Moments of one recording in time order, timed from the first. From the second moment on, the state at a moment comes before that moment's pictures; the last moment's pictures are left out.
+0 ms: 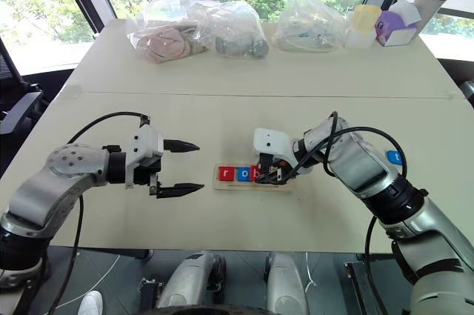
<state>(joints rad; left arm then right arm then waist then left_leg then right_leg) -0.29 0.83 -0.09 -0.41 -0.44 0.49 -1.07 -0.71 -0.79 0.51 -0.20 0.10 0.79 1.20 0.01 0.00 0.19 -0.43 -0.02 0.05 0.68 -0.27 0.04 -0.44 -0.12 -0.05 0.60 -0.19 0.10</state>
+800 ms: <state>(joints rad) -0.30 0.85 -0.10 -0.41 -0.40 0.45 -1.12 -0.73 -0.78 0.54 -0.17 0.04 0.77 1.24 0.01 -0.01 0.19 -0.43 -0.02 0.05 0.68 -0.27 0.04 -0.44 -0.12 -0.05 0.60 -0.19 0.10</state>
